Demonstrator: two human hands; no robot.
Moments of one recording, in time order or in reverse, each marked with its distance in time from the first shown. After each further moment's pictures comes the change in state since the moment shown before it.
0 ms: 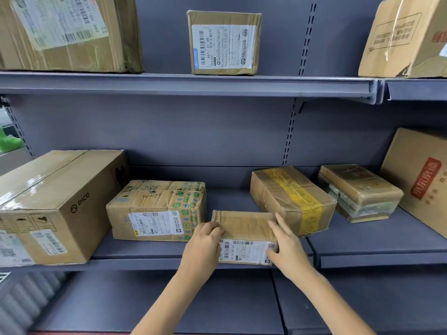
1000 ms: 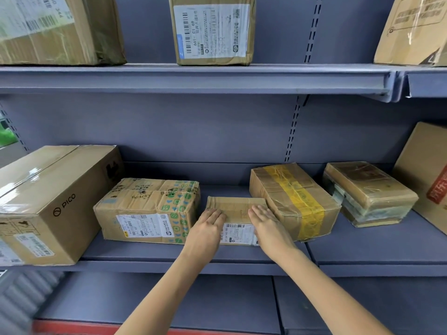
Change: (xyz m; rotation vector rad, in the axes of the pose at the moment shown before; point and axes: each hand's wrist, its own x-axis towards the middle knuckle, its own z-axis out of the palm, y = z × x) left_hand 0.053 -0.004 0.030 0.282 0.055 0.200; right_hand 0.074 0.015 0.008 -0.371 -0.108 -0.234
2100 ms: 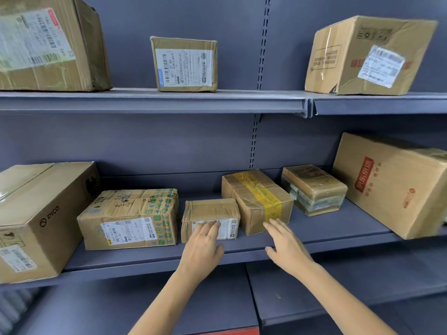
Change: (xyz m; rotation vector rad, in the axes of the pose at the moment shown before) left_hand -0.032 0.057 -0.041 -0.180 0.000 0.005; right_hand -0.118 0.023 -0.042 0.087 0.050 0.241
